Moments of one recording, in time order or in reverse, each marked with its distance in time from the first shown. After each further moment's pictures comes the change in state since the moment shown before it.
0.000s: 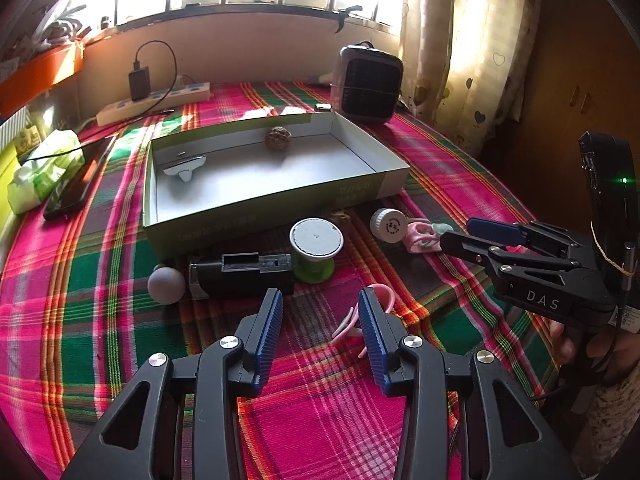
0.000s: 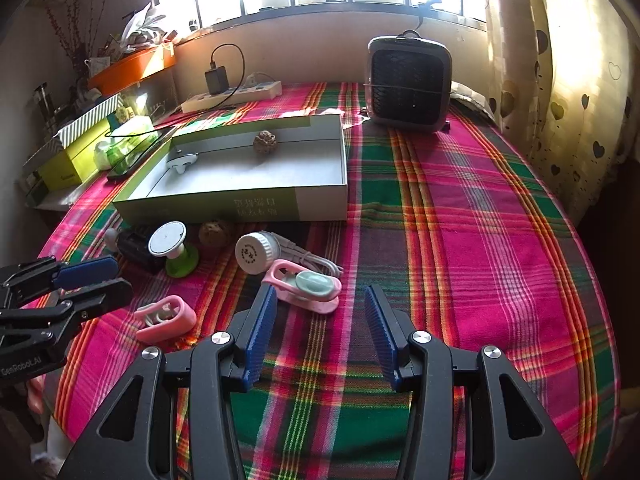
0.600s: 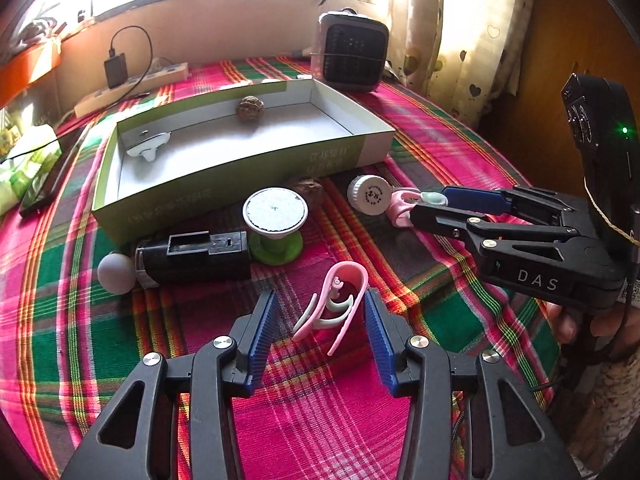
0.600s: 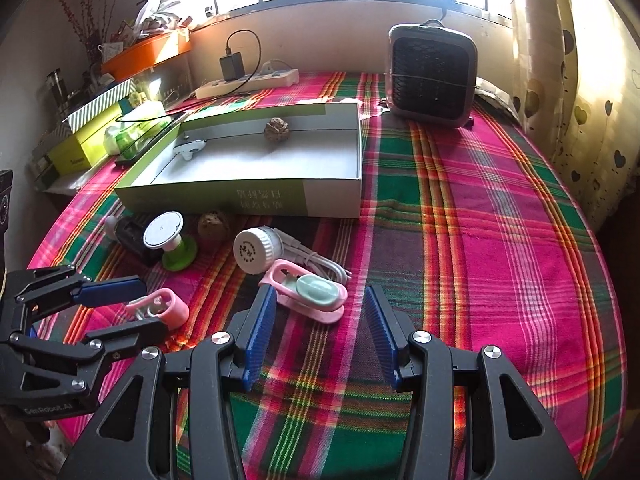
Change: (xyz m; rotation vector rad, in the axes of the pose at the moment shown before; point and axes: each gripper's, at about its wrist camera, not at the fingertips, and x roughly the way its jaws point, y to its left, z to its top) left arm 0.024 -0.019 -0.005 0.034 0.080 0.003; right arm 0.019 -0.002 0.006 -0.075 0.040 0.080
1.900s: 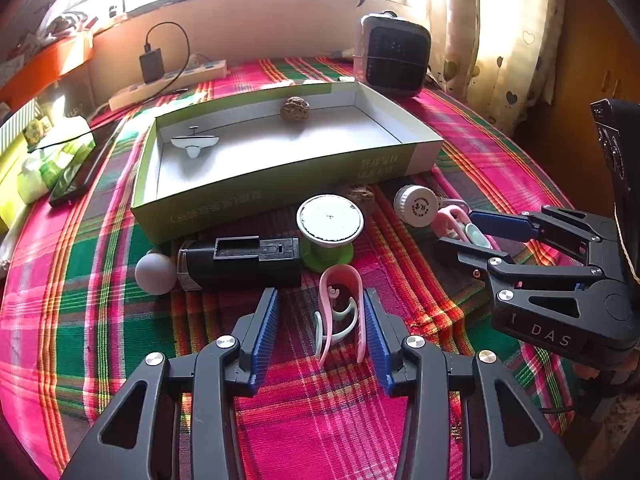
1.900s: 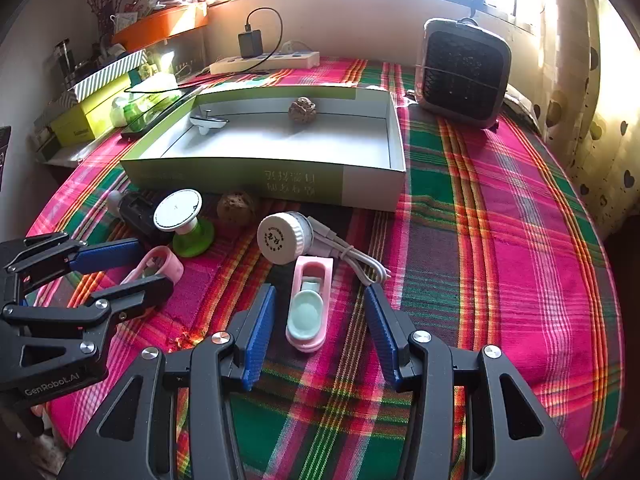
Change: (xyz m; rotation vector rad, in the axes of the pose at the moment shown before) left arm 0.003 0.014 0.004 -0.047 -0.004 0.129; right arm 0.012 0.020 0.000 -0.053 0.051 -0.033
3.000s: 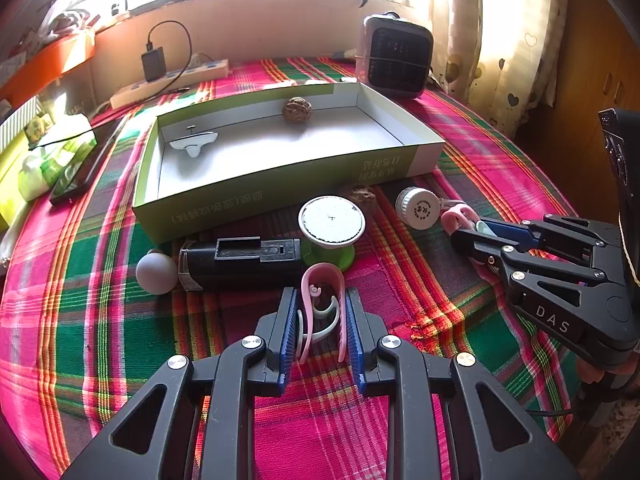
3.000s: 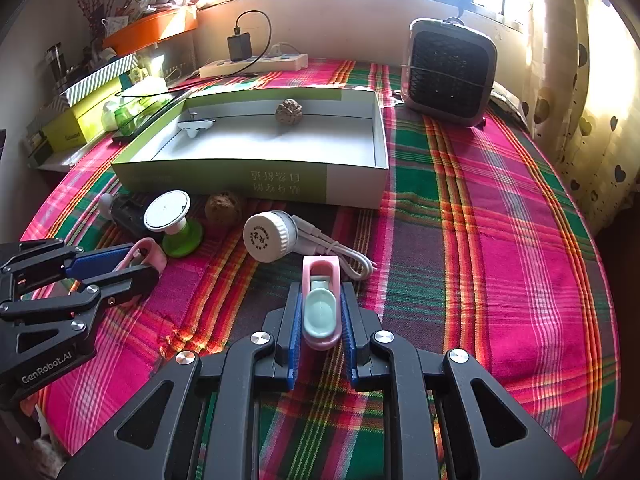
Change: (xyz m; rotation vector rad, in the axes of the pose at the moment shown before) left arm 0.000 0.000 0.000 -0.007 0.001 0.000; right arm -0.002 -0.003 -0.001 0.025 -0.008 -0.027
